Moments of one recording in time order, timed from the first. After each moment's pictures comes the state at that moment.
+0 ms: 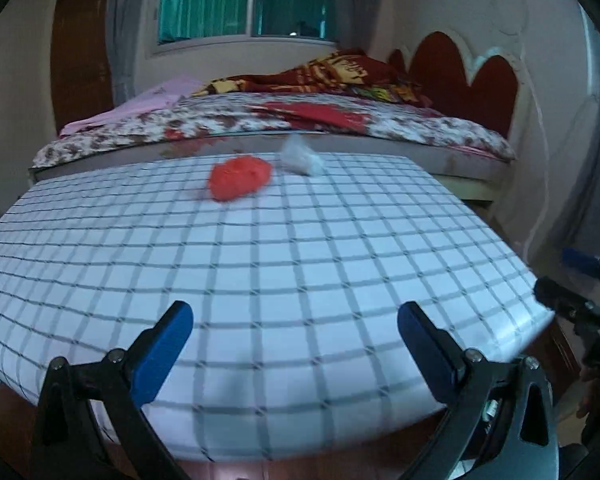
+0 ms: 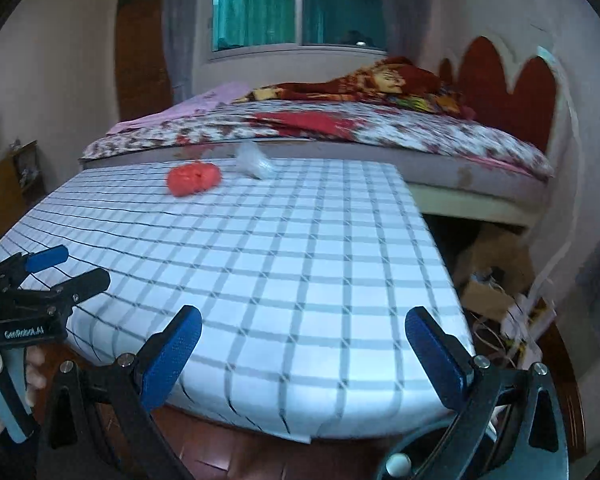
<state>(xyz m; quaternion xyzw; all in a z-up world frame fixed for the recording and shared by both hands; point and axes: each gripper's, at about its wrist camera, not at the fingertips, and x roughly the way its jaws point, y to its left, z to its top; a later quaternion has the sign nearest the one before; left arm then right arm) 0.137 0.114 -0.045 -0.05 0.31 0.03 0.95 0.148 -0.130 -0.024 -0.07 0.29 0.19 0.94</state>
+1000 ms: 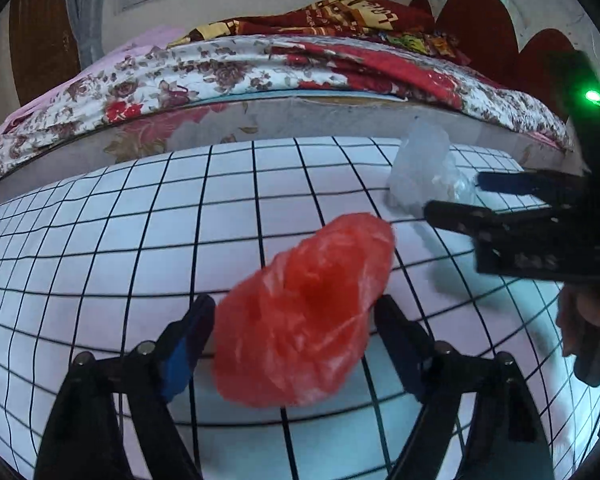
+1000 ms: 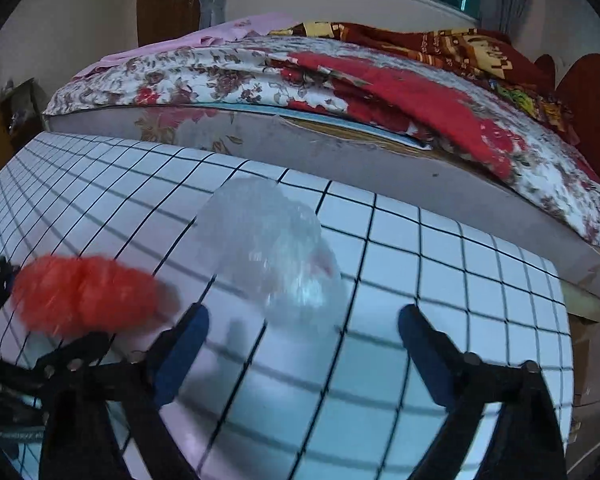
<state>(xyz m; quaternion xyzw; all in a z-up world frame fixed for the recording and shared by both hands) 0.403 0.209 -0.099 -0.04 0.40 0.00 0.91 0.519 0.078 -0.084 -0.15 0.39 0.23 0.88</state>
